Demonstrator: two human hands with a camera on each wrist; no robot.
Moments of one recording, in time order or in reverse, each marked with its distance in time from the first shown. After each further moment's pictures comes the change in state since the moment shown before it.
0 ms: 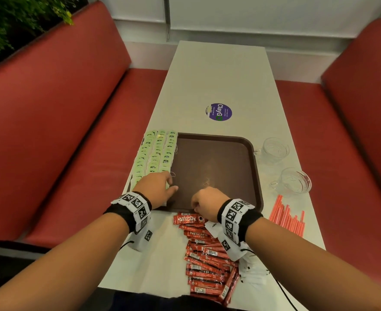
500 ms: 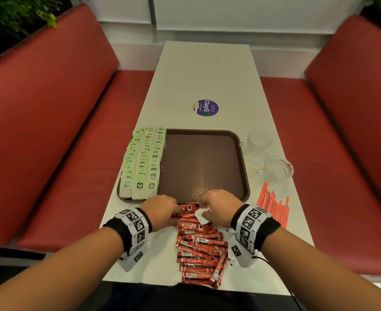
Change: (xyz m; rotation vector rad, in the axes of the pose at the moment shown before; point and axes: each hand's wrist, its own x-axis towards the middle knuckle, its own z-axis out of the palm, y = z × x) left_hand -0.048 0.037 0.032 0.255 -0.339 0.441; right_hand -0.065 0.031 0.024 0.036 0.145 0.001
